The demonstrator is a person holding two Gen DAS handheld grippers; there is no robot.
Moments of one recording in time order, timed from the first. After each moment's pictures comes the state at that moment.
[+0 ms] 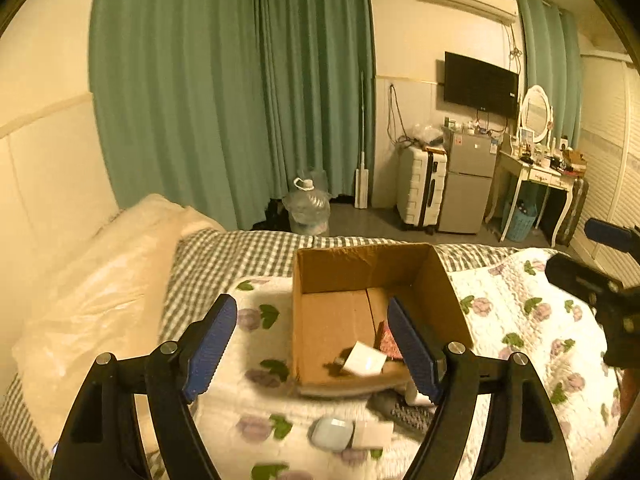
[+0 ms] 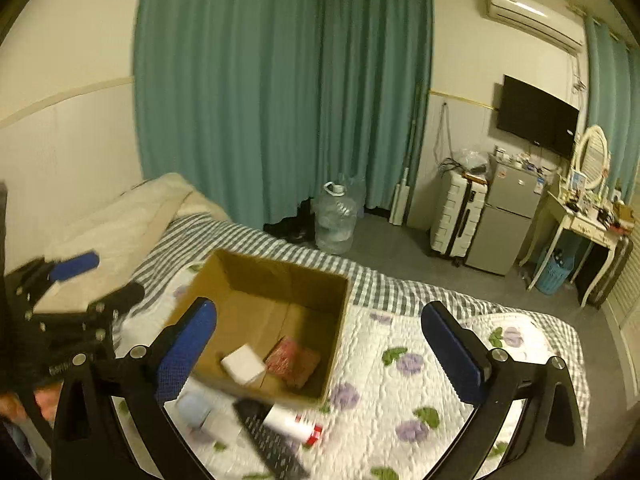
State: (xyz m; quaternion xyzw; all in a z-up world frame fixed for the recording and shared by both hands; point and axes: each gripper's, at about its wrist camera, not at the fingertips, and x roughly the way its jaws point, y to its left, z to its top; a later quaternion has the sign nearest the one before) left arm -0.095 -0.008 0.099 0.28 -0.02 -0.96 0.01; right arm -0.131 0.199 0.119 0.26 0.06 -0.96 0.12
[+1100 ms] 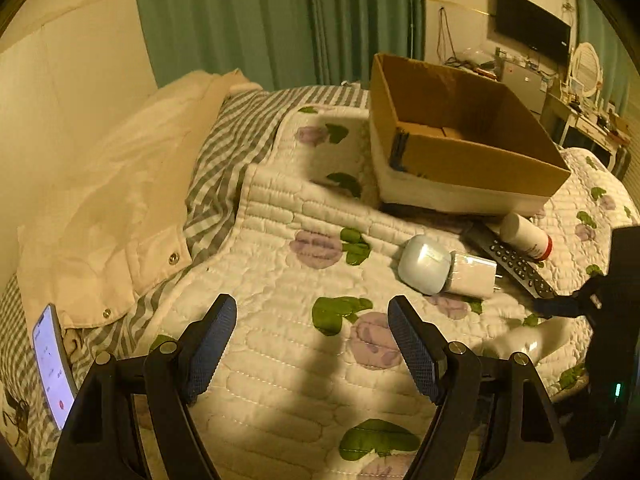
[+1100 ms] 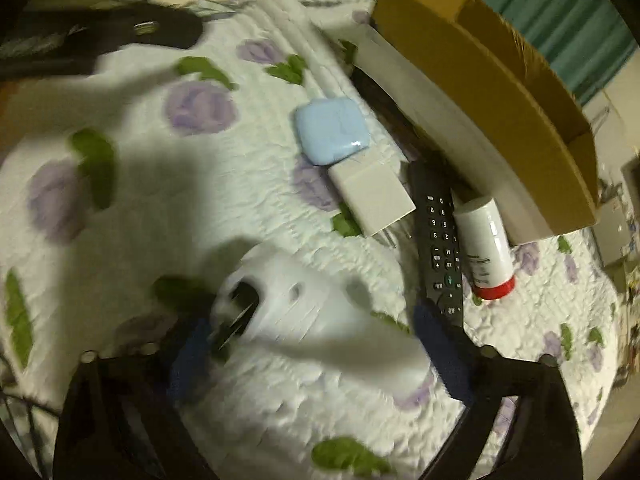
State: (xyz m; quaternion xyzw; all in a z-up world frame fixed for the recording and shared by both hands) left arm -0.043 -0.069 -0.069 0.41 -0.01 -0.91 0.09; right arm -0.066 0.088 -0.142 0.46 0.31 -0.79 0.27
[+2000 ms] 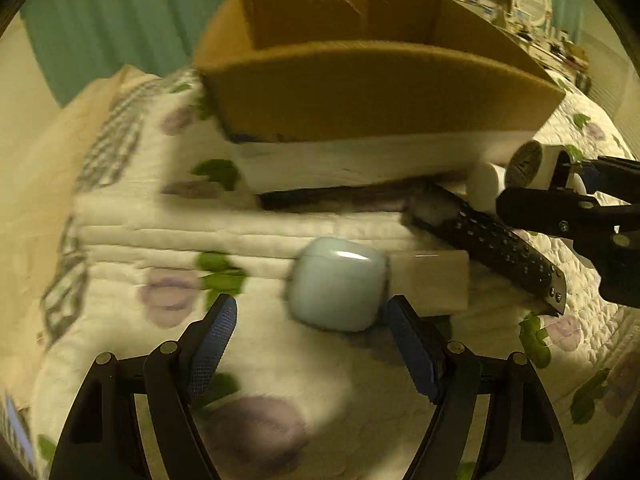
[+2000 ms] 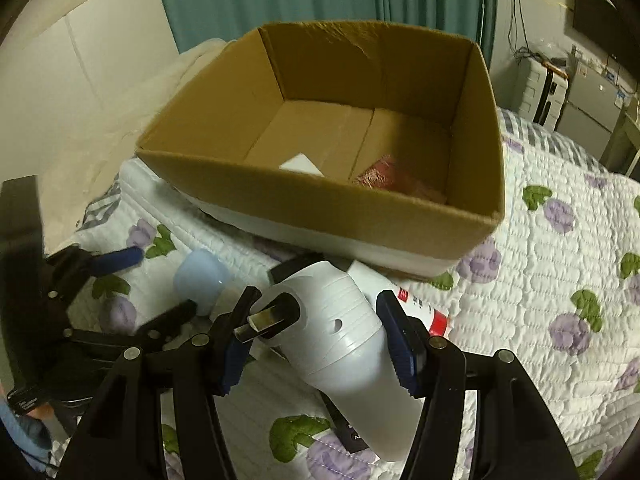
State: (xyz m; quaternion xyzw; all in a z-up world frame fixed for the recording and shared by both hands) left arm -0.128 -0.001 -0.127 0.48 -0.08 -0.87 -0.02; right arm -0.164 0.158 -0.091 0.46 0.05 -0.86 0.22
